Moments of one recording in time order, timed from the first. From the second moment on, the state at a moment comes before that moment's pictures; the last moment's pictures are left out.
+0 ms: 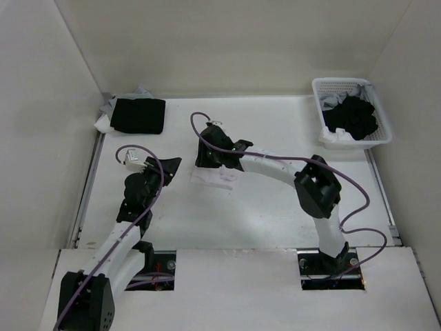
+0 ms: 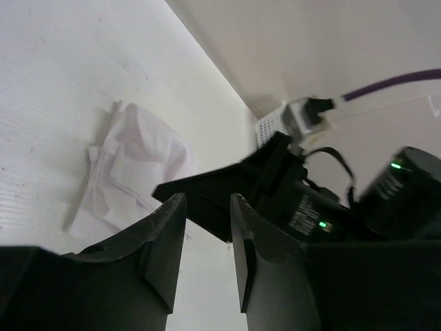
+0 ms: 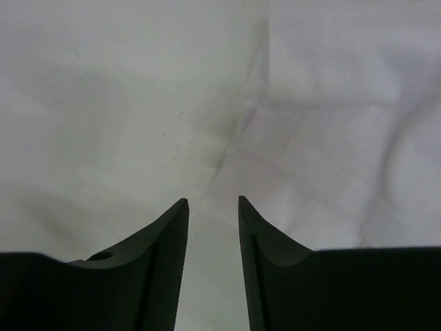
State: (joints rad) left arm -0.16 0.79 0.24 0.46 0.12 -1.08; right arm 0.87 2.09 1.68 -0.35 0.11 0.77
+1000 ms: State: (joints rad) left arm -0.41 1.48 0.38 0.53 -0.13 -0.92; right arm 0.62 2.16 1.69 -0.28 0.00 0.54
